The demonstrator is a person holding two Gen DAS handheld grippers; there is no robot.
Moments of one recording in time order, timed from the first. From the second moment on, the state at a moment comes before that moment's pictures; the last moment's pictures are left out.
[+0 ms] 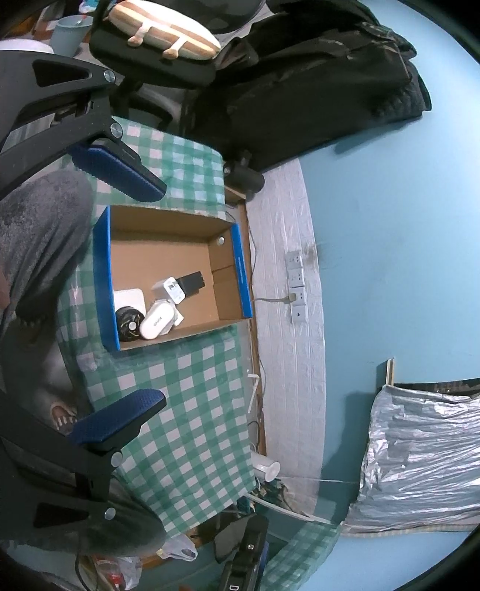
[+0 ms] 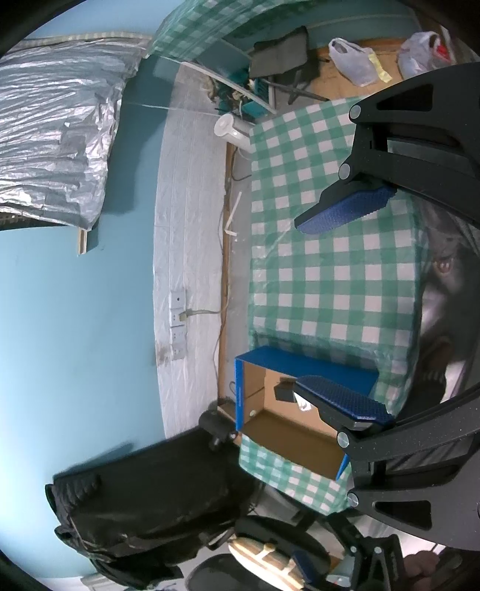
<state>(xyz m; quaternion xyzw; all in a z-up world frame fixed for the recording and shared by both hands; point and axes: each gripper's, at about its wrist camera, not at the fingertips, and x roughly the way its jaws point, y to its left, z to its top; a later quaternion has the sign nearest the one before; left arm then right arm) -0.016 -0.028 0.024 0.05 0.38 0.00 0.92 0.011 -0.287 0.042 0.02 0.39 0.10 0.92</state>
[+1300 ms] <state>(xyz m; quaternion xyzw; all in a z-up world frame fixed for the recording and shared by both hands) -0.020 -0.034 0.019 0.06 0.39 0.00 0.92 0.008 -0.282 0.039 0.02 0.39 0.10 0.91</state>
